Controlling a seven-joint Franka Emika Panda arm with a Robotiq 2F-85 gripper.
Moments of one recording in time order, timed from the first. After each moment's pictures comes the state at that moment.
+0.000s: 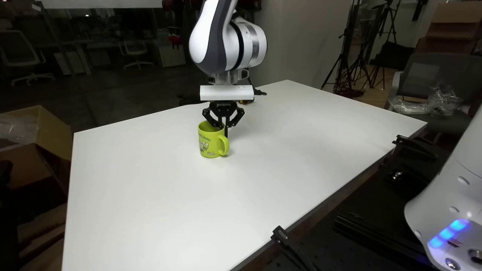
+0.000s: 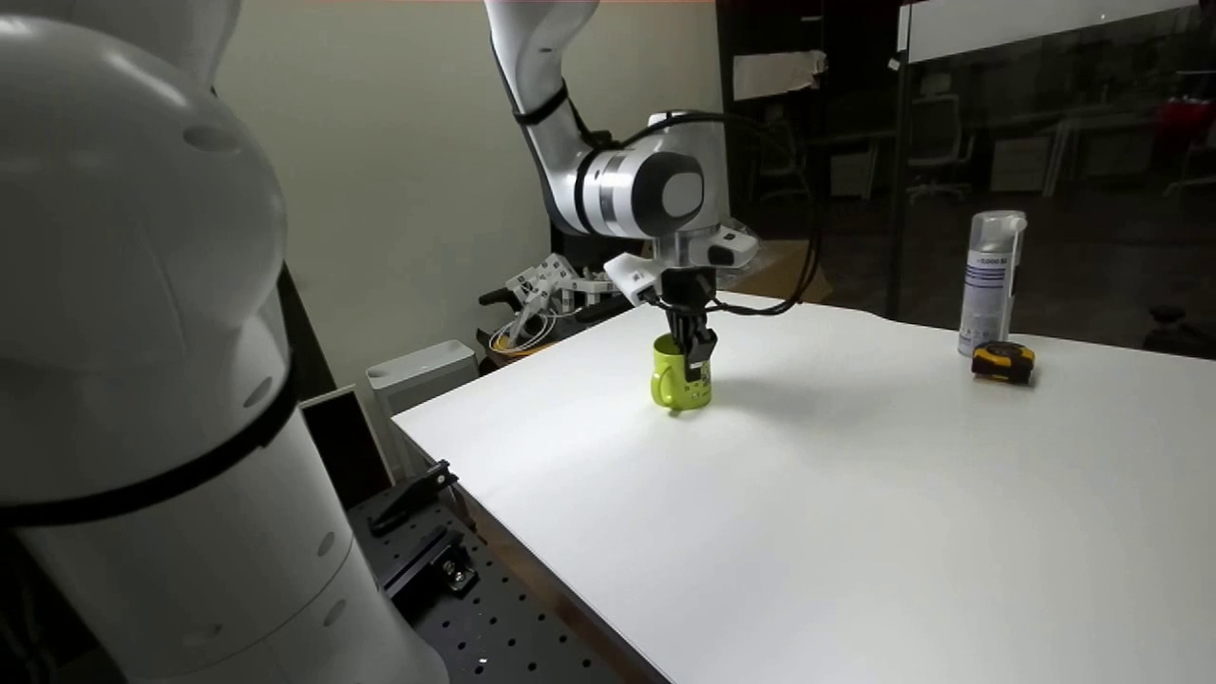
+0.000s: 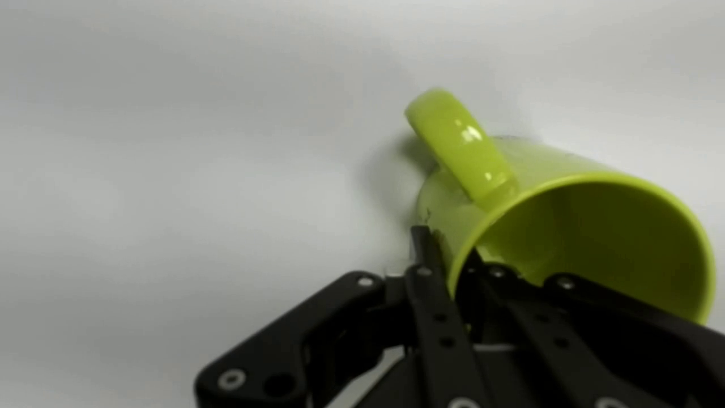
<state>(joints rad) 0.24 0.47 -0.01 -2.21 0.18 2.72 0.59</state>
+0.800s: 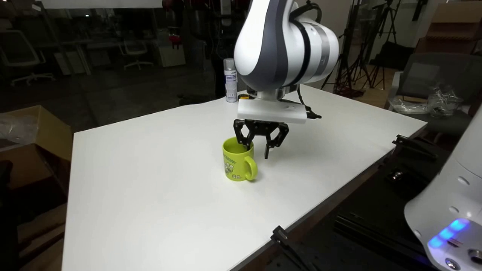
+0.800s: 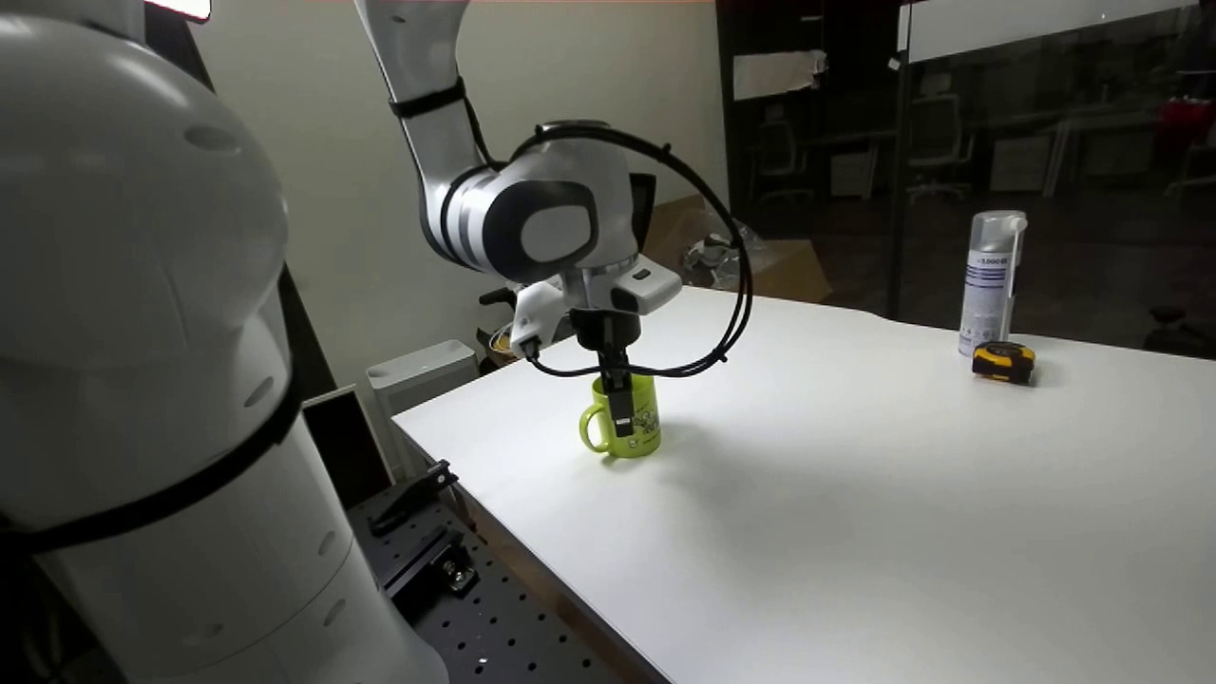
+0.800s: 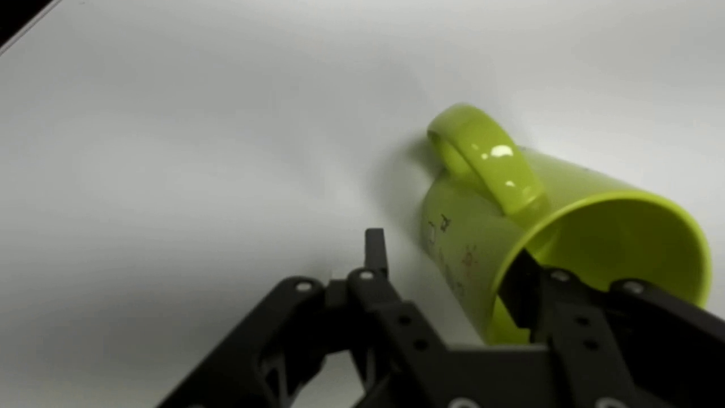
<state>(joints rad) 0.25 0.19 0.10 -2.76 0.42 3.04 0.61</state>
